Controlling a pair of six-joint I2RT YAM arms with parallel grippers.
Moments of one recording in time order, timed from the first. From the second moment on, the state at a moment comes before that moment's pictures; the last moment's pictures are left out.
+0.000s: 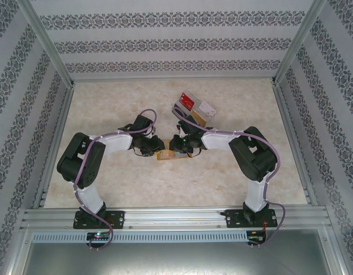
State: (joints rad) left arm -0.42 1.77 0.95 -0.27 0.46 -0.81; right arm 0.63 1.91 1.07 -0.16 -0.39 0.77
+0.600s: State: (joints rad) left arm -0.43 1.77 1.01 -0.34 0.43 -0.76; right arm 0.60 1.86 1.01 -0.14 -0.37 0.76
